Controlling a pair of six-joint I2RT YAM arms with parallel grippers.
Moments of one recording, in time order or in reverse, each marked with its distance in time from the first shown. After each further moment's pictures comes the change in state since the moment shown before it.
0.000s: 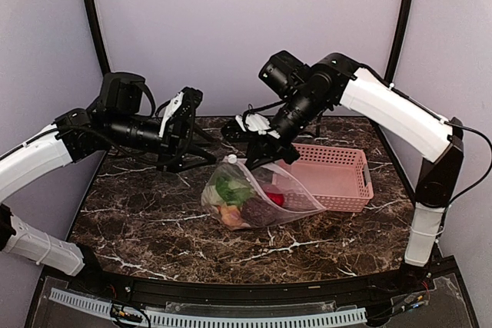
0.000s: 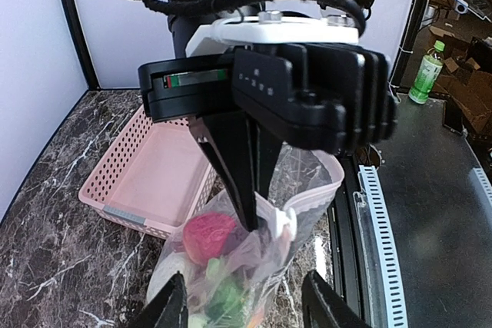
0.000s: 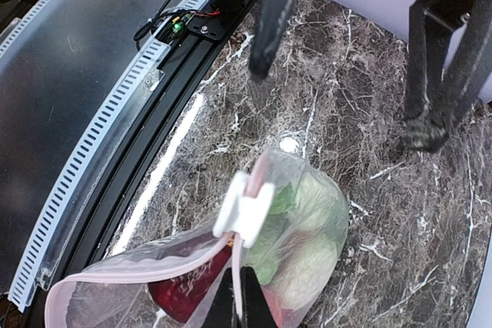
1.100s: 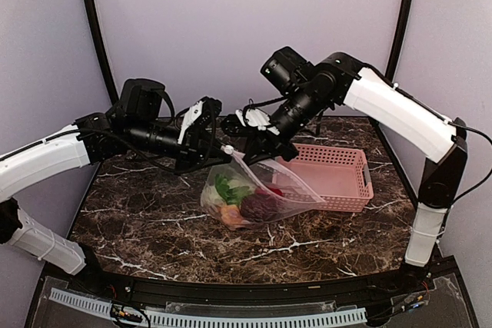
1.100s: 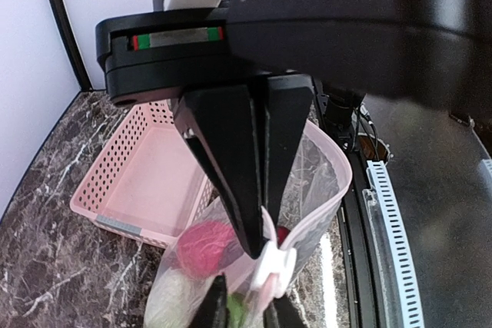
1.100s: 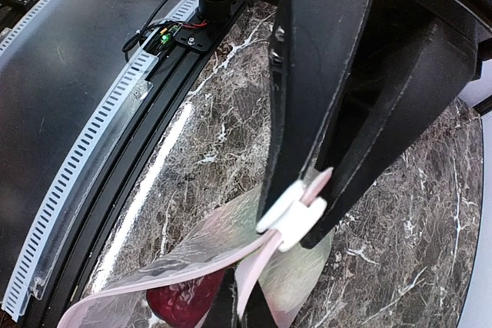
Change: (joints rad) left arm -0.042 0.080 -0.019 0.093 -0.027 0.024; right arm 0.000 -0.024 -0.016 0.059 0.002 0.032
